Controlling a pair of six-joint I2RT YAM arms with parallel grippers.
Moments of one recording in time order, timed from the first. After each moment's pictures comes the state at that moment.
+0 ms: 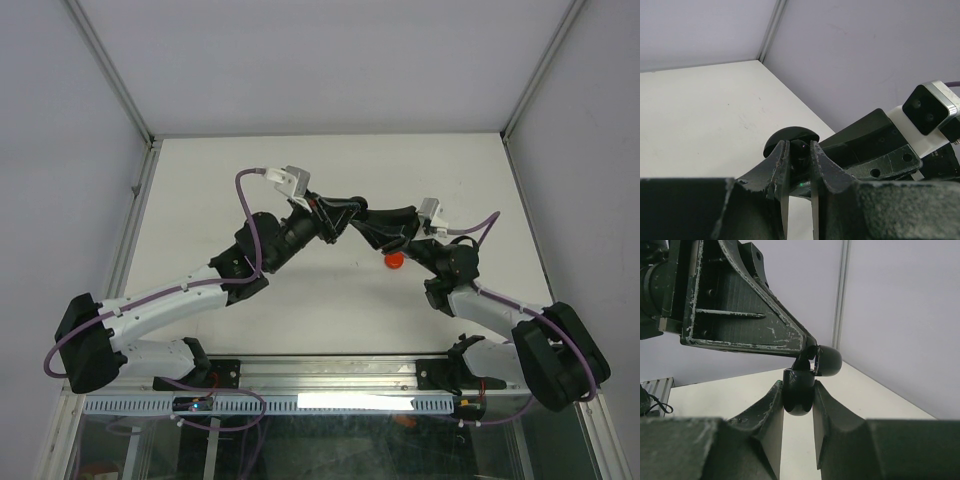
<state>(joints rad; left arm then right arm) -0.98 1.22 0.90 0.48 -0.16 -0.44 0.51 1.19 0.37 1.39 -0.55 0.29</state>
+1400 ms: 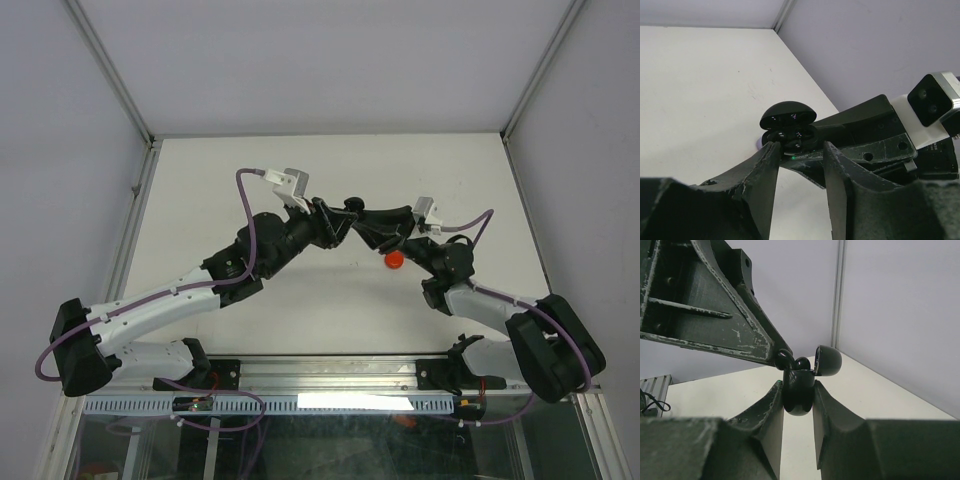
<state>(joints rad) -1.02 1.18 0.94 0.25 -0.26 -0.54 0.51 1.23 0.37 1.39 -0.53 0.28</state>
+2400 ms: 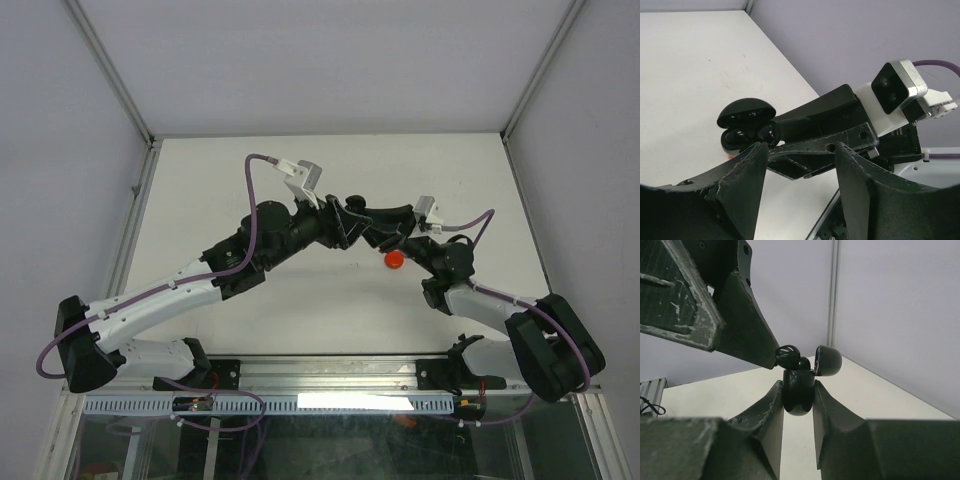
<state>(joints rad) -1.02 1.20 1.06 0.11 -0.13 -0.56 0.51 1.24 0.37 1.39 -0.52 0.28</state>
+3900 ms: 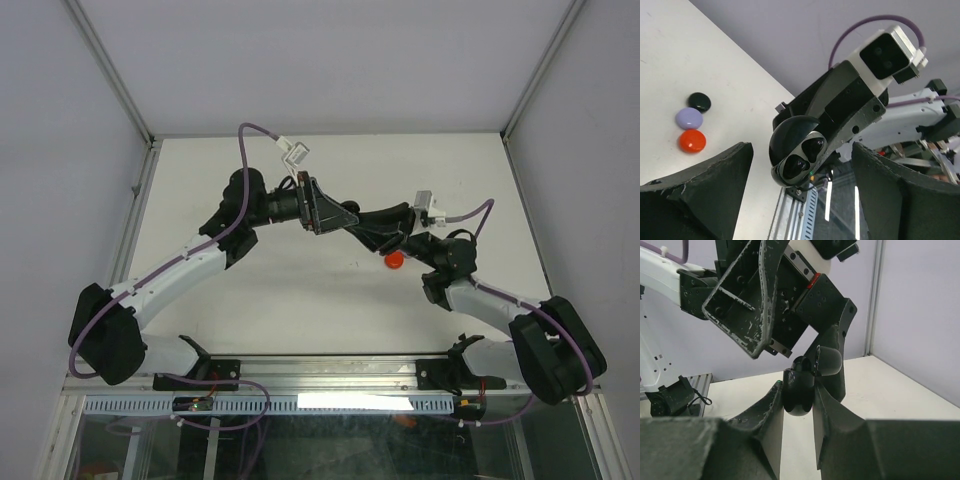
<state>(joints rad) -0.65 1.32 1.01 0.35 0.66 -0.75 0.51 1.22 0.42 1.38 -0.66 0.41</state>
